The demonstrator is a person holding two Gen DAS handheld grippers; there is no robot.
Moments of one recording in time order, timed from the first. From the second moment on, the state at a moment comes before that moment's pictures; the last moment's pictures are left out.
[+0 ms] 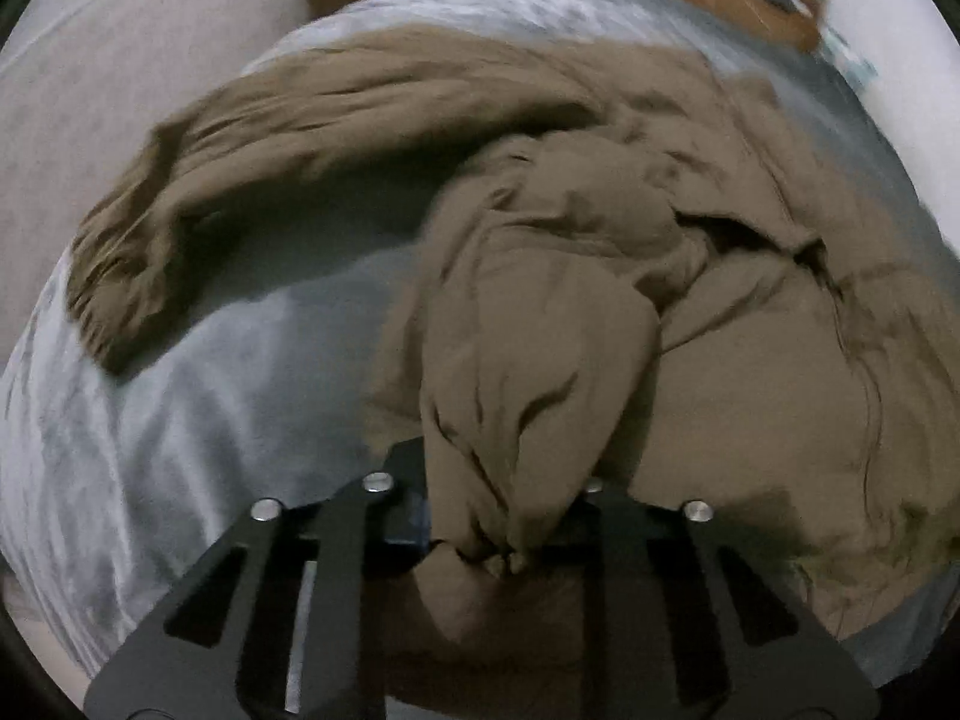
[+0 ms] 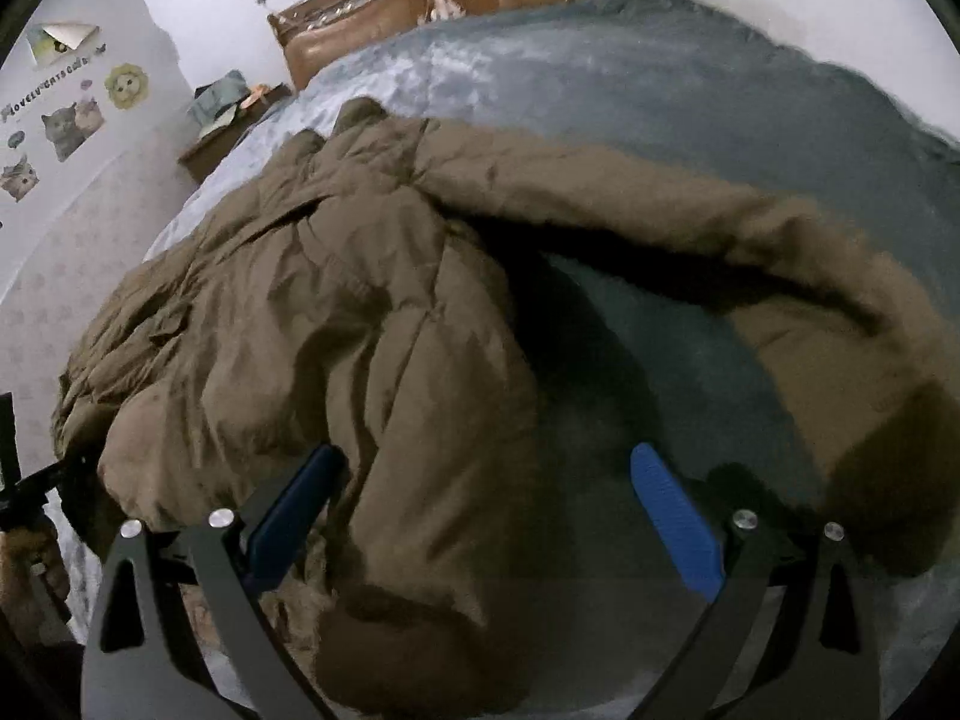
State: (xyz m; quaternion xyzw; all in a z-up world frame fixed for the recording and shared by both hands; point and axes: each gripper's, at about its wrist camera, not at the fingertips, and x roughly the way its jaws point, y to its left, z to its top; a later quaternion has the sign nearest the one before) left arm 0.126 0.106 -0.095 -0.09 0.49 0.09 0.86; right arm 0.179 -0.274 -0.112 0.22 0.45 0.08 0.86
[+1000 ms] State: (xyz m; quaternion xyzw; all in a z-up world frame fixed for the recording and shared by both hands) left arm 0.087 0.064 -0.055 -0.05 0.49 -0.01 0.87; right arm 0.110 -0.300 -0.075 0.17 0.44 0.00 0.88
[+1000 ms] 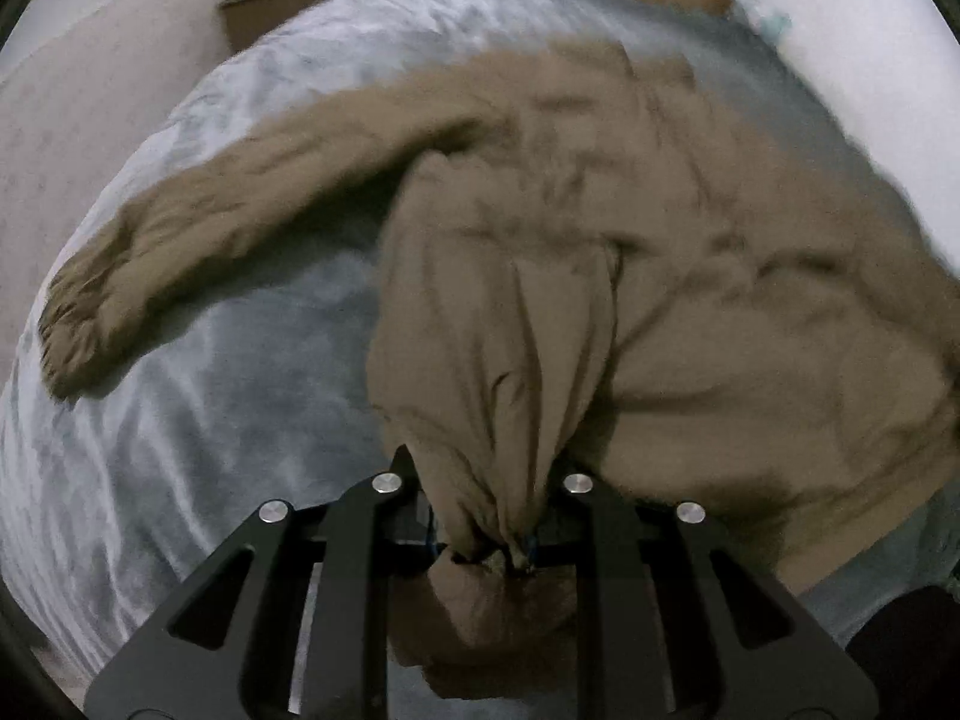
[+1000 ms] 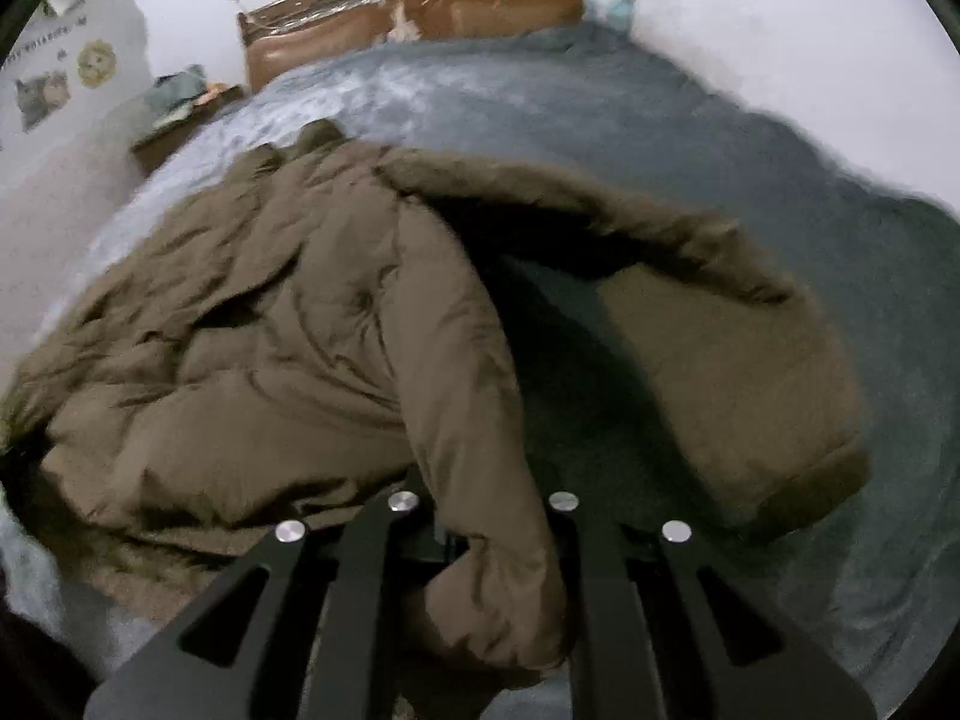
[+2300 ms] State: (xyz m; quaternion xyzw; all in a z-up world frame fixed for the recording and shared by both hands) left arm 0.179 0.049 -0.027 -0.09 0.41 0.03 0.91; right arm 0.084 -0.447 -0.121 0.10 0.47 -0.13 0.87
